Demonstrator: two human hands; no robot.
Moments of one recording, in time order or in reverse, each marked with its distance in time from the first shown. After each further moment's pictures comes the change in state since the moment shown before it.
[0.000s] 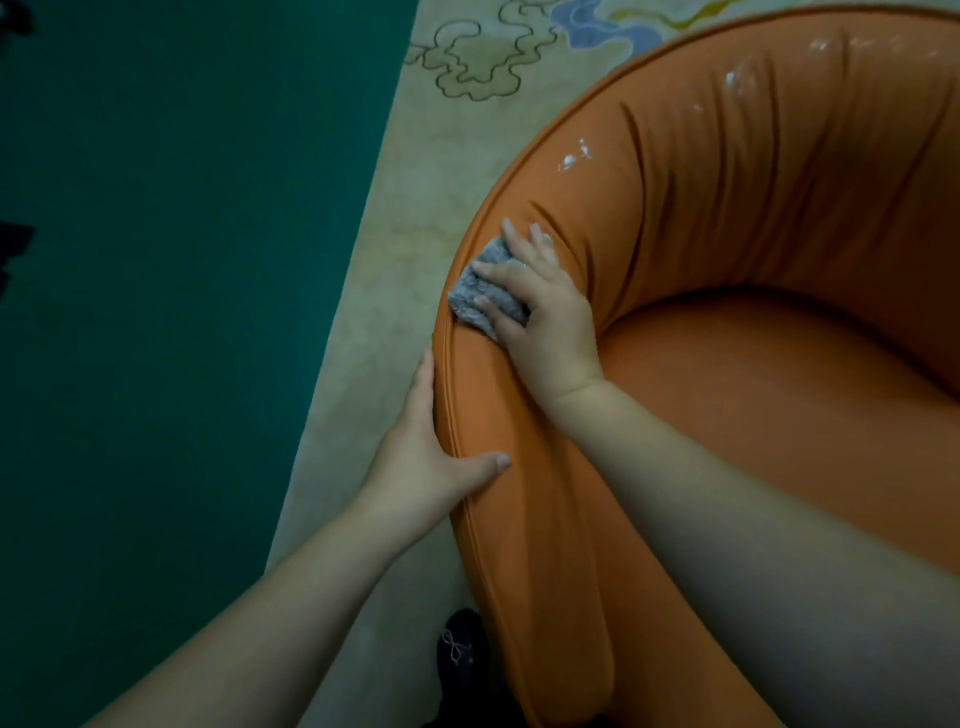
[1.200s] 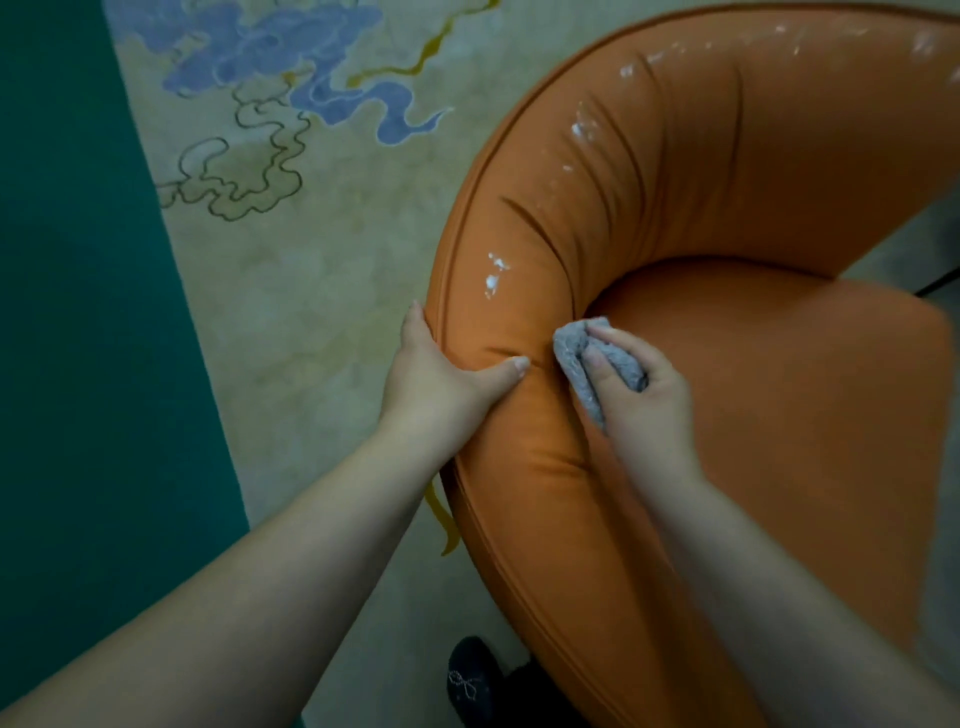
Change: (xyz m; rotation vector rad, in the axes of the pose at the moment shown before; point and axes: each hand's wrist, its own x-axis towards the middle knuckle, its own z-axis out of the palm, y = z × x) left_hand 0.216 0.105 -0.026 0.211 -0.225 0.250; right_hand 0.023 0.026 -0.003 0.378 0.823 0.727
